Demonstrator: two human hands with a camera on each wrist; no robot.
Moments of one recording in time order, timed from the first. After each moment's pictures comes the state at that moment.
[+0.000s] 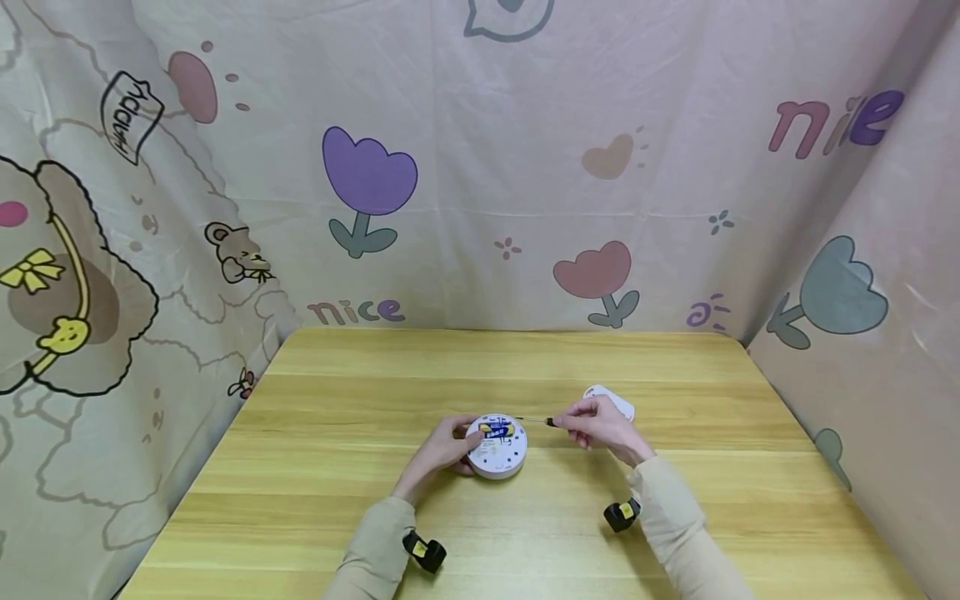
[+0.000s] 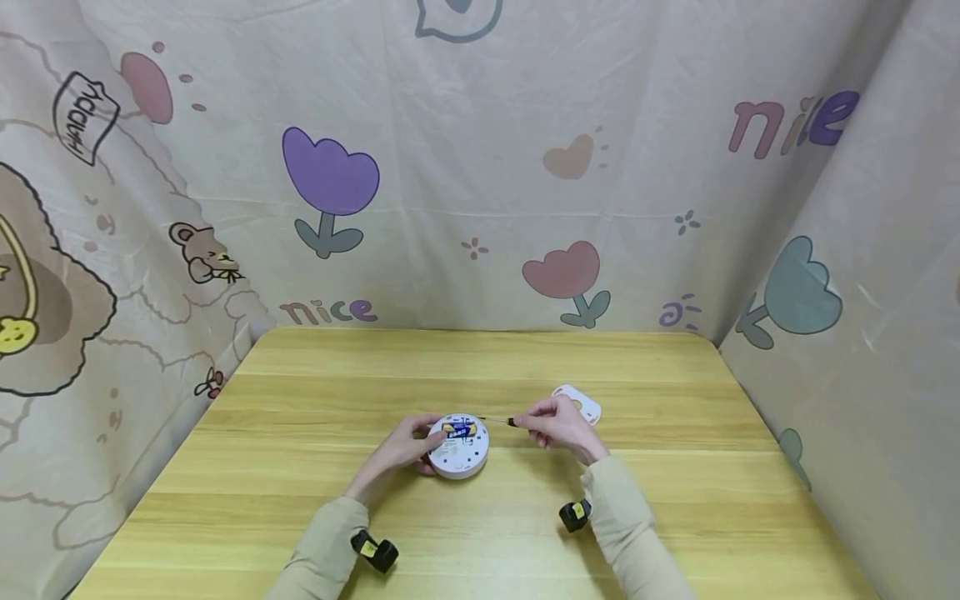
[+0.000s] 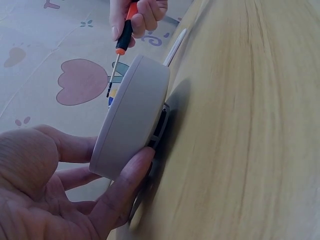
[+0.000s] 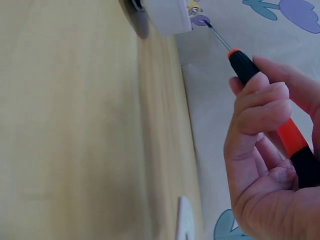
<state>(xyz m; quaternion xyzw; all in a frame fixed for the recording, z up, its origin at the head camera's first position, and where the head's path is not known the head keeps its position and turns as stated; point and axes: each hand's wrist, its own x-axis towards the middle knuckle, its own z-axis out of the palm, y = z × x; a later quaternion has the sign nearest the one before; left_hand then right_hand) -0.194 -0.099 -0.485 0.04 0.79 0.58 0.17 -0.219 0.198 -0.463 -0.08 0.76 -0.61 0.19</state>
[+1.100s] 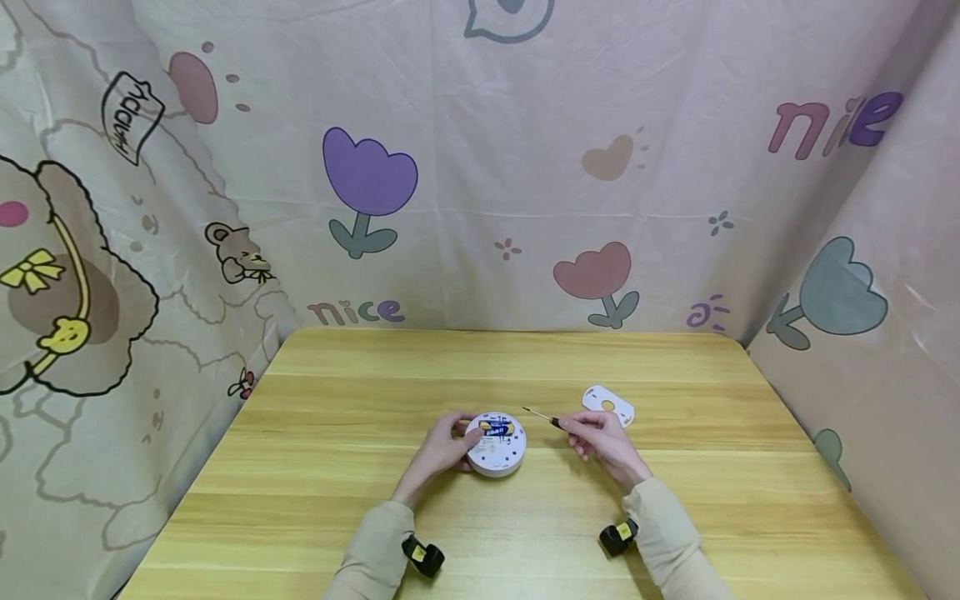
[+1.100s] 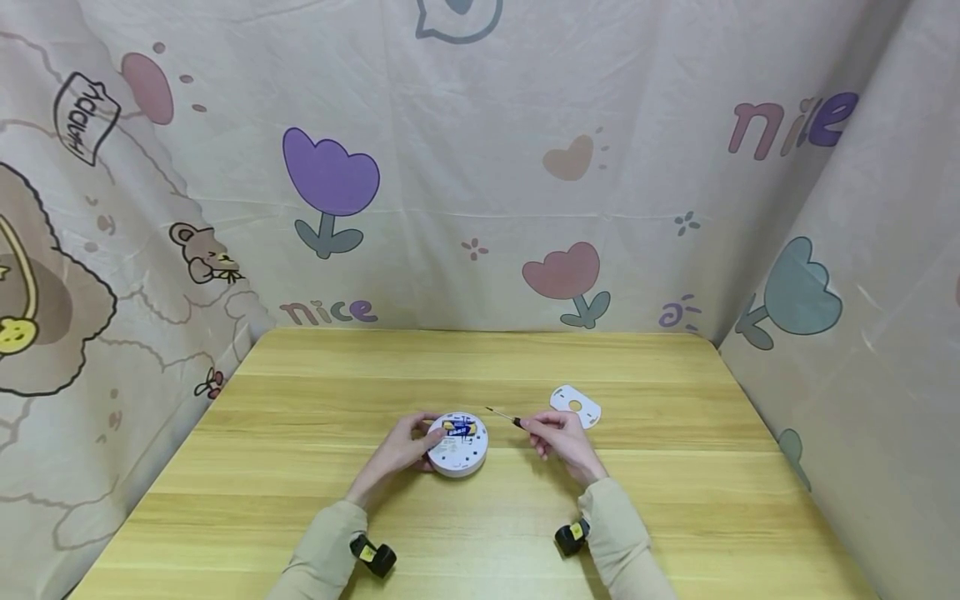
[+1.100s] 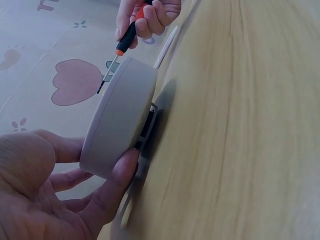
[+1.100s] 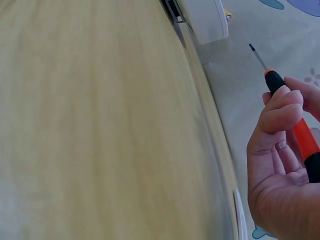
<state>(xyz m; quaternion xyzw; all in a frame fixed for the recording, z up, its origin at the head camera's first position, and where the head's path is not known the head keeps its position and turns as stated) -0.191 -0.099 -0.488 0.04 0.81 0.57 0.11 -0.210 0.198 -0.499 -0.05 0.68 -0.71 0.14</state>
